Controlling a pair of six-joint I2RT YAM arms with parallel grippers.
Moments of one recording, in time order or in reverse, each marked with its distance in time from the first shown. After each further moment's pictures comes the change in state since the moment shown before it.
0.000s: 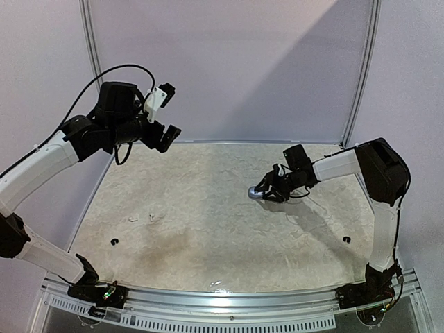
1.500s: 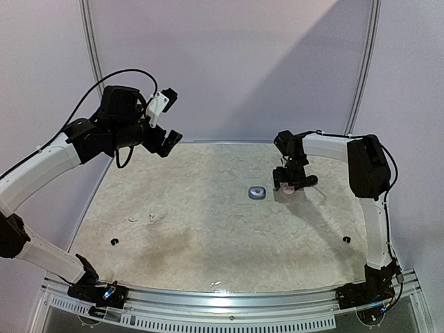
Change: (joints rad) left arm 0.000 0.000 -0.033 0.008 0.024 0.008; right arm -0.013 0.193 0.562 -0.849 0.628 -0.437
